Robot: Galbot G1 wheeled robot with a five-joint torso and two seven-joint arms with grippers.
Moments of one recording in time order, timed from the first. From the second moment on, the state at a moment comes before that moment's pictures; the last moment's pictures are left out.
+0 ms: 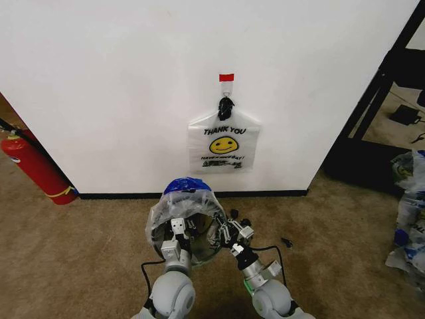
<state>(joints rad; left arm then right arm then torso) 1.28 -1.35 -0.08 -1.84 -0.34 0.10 -0.49 -1.25 1.27 0.02 1.62 0.53 0.58 -0.32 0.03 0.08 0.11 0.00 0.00</state>
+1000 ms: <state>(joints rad) 1.25 -1.35 -0.04 -1.83 -0.38 0.10 -0.44 -1.24 1.27 0.00 1.62 0.55 0.57 -0.31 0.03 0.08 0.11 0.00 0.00</state>
